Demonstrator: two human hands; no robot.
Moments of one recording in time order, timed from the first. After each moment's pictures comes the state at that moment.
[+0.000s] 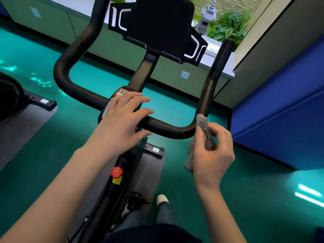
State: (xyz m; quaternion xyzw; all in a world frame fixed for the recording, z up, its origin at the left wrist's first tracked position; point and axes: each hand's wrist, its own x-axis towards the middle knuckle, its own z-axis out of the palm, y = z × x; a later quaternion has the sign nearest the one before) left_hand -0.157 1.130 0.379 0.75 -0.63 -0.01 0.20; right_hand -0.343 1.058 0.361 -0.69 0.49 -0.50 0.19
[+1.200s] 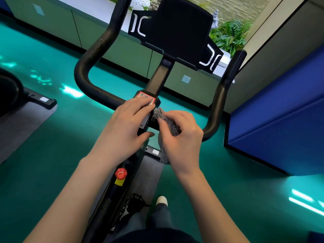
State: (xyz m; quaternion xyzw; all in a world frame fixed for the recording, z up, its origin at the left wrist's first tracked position) left_hand -0.133 1.157 0.368 0.74 -0.60 -0.03 0.29; right_hand -0.258 1.087 0.377 -0.81 0.35 -0.39 0.24
